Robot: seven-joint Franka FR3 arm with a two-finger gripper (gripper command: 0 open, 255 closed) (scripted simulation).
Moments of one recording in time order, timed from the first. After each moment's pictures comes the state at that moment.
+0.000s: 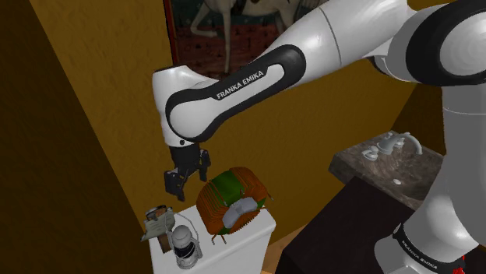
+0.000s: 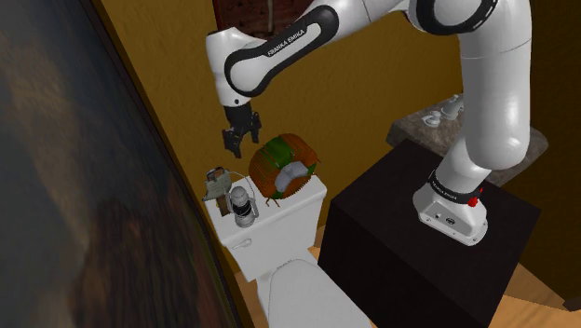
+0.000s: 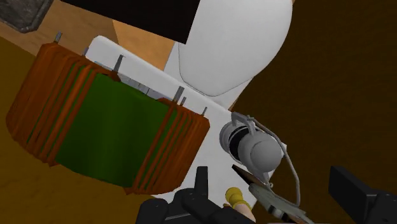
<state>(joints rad) 0.31 0.51 0.37 -1.67 -0.03 2.03 0.31</state>
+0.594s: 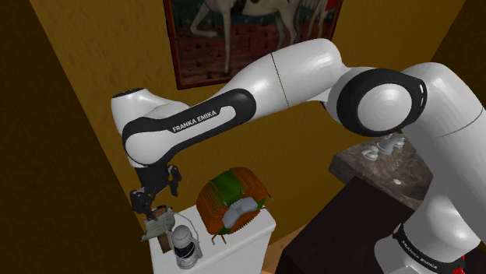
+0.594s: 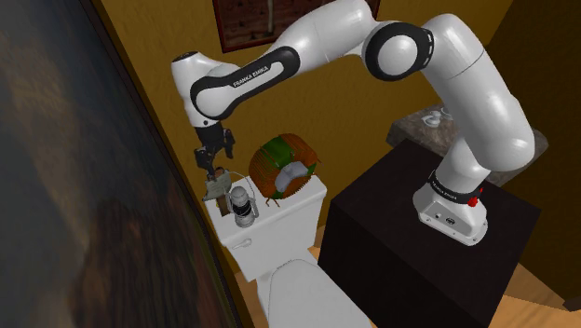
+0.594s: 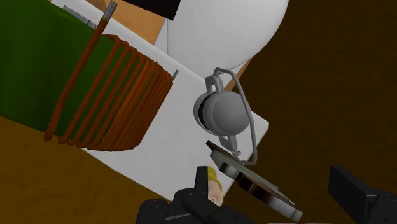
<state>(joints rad) 0.46 0.86 0.34 -1.21 -0.12 1.92 0.35</state>
